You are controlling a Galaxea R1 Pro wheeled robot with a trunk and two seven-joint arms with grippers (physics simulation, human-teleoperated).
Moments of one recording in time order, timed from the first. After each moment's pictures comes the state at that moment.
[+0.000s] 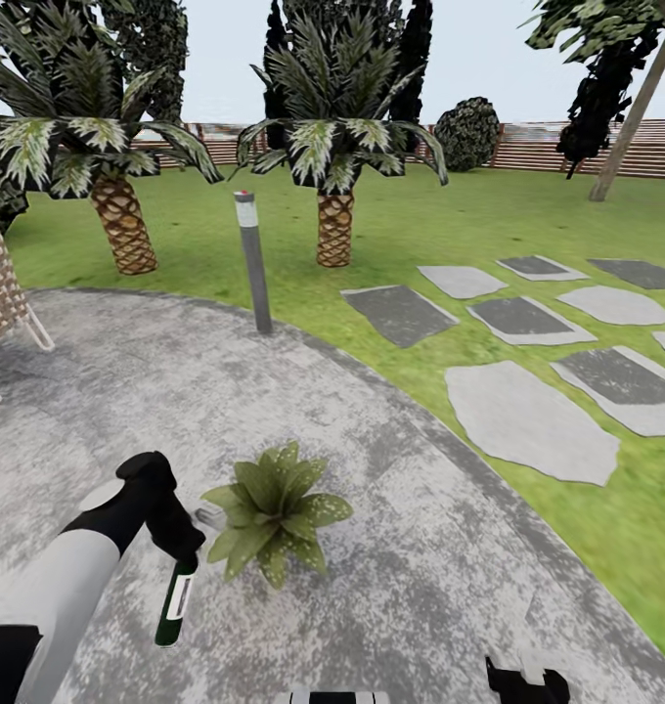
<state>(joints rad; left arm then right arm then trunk) -0.86 0.17 -0.05 -0.67 -1.18 0.90 -1.56 -0.45 -0.13 -0.05 -0.03 0.00 -0.45 -0.07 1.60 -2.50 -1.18</state>
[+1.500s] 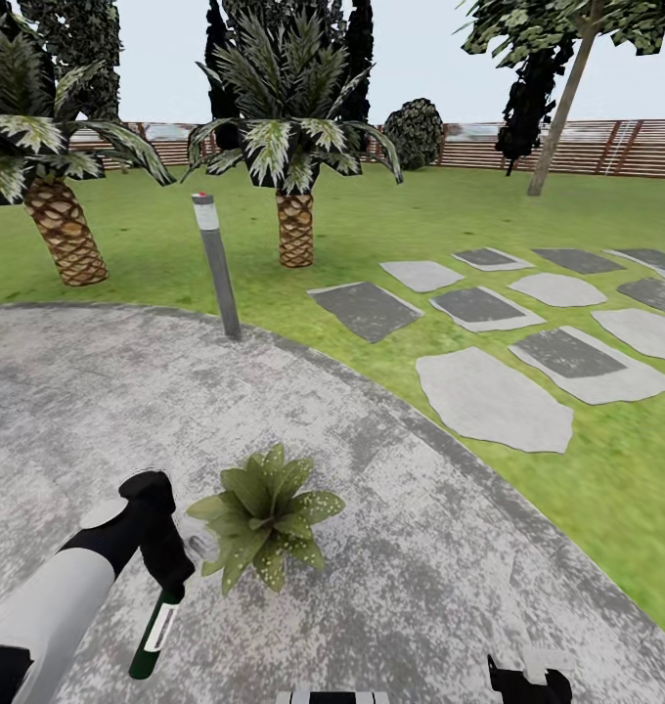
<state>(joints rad) -0.81 0.19 -0.14 -0.65 -1.19 0.83 -1.56 -0.45 -0.14 -0.05 -0.03 0.01 -0.45 -0.07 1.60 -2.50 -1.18</state>
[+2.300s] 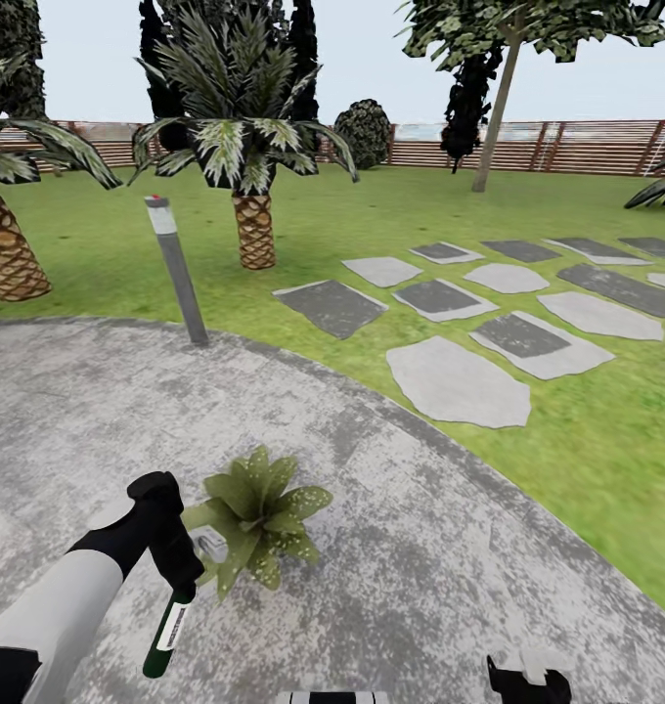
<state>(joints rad) -0.80 0.16 -0.13 -0.66 -1.18 0.81 -1.56 -0.45 -0.14 -0.04 -0.03 0.01 -0.45 -0.07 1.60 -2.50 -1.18</state>
